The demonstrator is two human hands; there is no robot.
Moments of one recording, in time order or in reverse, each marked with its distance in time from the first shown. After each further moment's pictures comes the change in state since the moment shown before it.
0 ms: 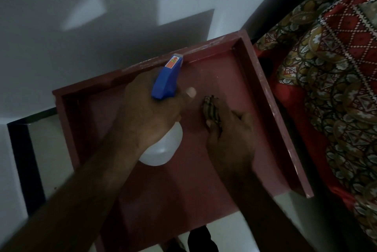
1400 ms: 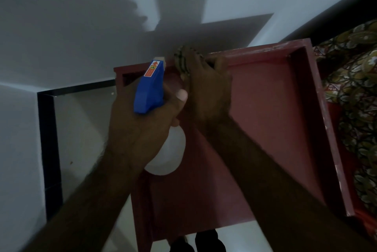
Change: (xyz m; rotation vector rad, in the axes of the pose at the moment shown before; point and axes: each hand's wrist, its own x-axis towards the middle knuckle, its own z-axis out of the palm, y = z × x) left_hand -0.043 -0.078 -0.079 -0.334 0.200 -0.080; right_hand 0.051 -0.133 0.098 -0.091 -0.133 -0.411
